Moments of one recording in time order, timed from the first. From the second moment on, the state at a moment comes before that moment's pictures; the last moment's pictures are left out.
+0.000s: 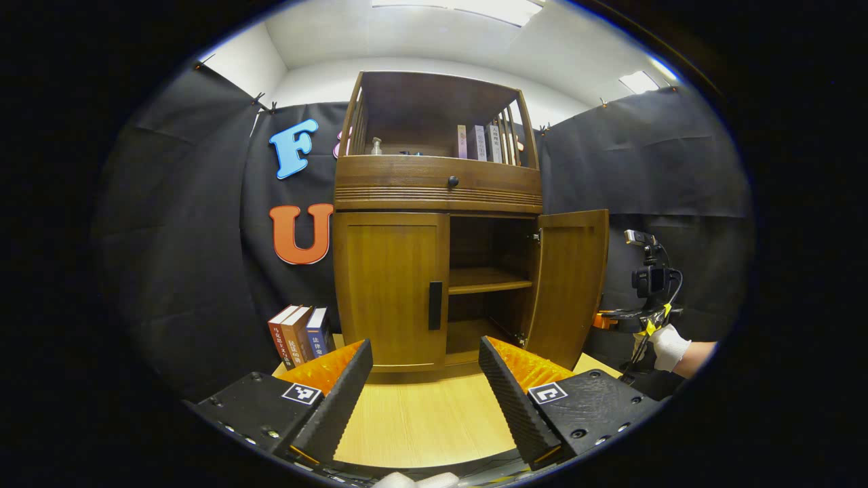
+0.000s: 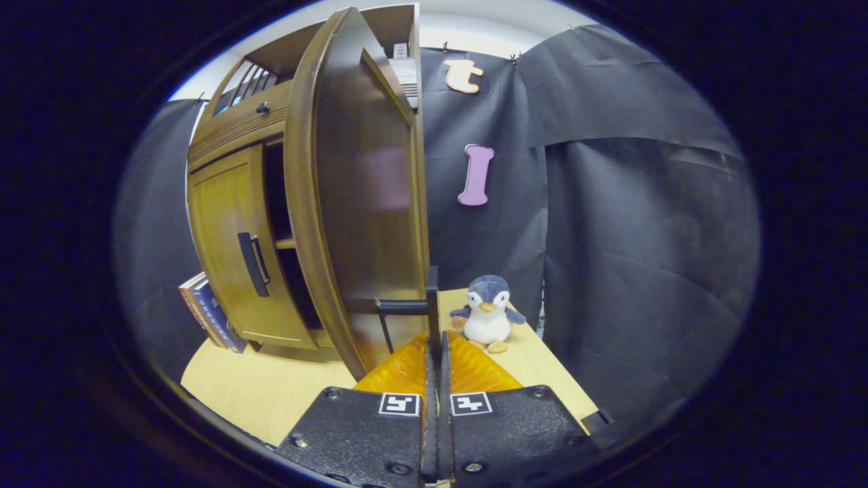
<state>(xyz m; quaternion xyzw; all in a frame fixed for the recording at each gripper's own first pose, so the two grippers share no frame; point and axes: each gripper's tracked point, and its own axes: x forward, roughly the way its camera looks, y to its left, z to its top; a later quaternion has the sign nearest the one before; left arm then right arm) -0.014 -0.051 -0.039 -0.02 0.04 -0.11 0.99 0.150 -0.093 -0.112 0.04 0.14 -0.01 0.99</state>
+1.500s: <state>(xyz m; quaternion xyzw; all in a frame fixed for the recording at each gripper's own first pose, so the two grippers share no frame) -0.027 -0.129 -0.032 -0.03 0.06 0.00 1.00 0.130 -0.201 -0.068 -0.03 0.12 0.12 0.98</state>
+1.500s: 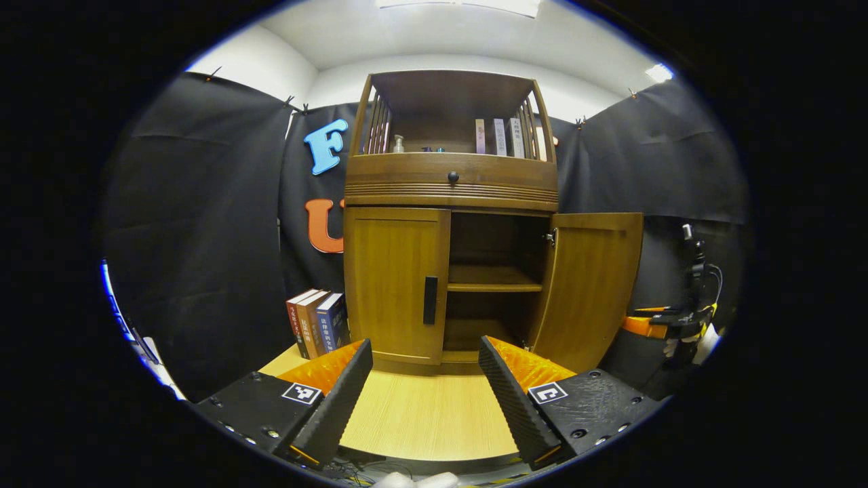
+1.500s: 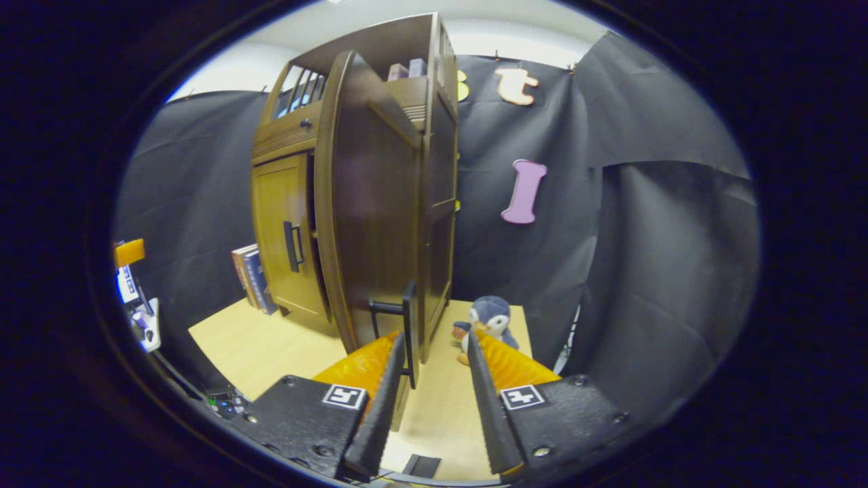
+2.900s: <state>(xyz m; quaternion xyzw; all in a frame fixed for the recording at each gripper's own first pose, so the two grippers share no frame) 0.084 -0.032 -0.088 -0.03 0.07 -0.07 0.99 0.043 0.035 -0.036 -0.04 0.06 0.03 1.00</state>
